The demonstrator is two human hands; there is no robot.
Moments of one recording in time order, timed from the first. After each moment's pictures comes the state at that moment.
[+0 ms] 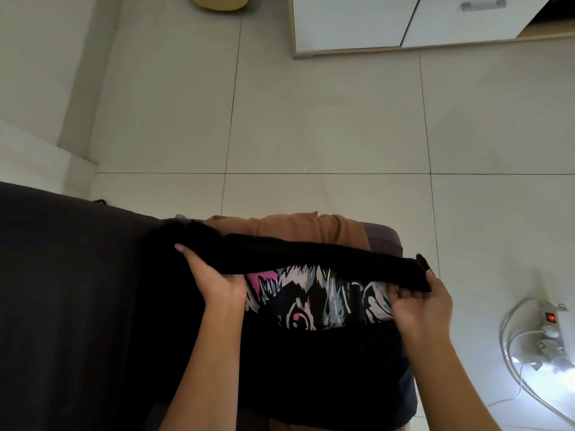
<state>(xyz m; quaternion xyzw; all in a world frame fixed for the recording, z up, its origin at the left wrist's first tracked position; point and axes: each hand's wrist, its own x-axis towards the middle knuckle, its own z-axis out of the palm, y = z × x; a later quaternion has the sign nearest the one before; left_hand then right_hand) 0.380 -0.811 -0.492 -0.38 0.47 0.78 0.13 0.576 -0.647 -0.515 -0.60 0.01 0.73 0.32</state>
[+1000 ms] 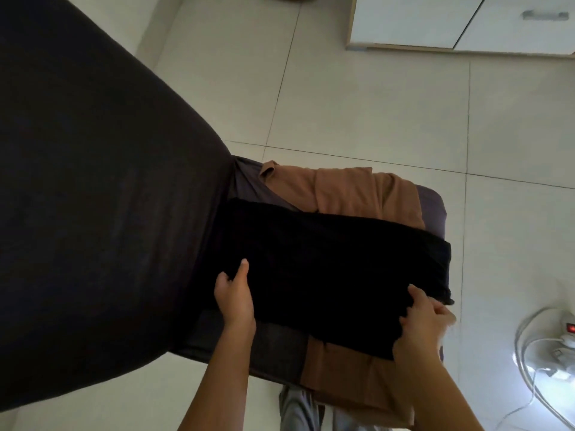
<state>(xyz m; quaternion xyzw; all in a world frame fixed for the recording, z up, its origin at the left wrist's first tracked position) 0.478 -0.959 -0.510 -0.36 0.71 0.57 0.19 0.617 -0.779 -0.488 -0.75 -0.32 0.56 0.14</state>
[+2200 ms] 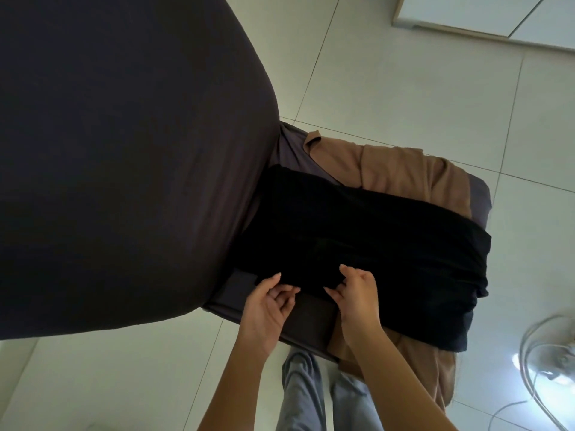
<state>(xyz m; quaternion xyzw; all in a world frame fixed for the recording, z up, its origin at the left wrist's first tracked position) 0.527 -1.018 -0.488 -0.40 0.43 0.74 0.34 0.561 -0.890 -0.489 -0.61 -0.36 0.71 -0.02</state>
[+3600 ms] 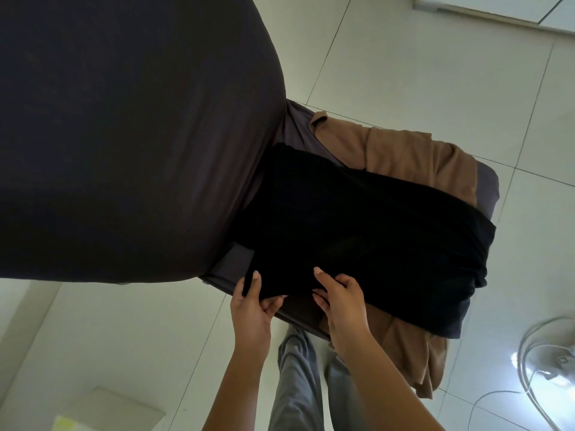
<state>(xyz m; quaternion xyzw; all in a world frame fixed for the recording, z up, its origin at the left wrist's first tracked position) 0.570 -1.025 -0.484 -0.43 0.55 0.70 0.18 0.597 -0.905 -0.492 -0.56 -0.35 0.74 -0.10</state>
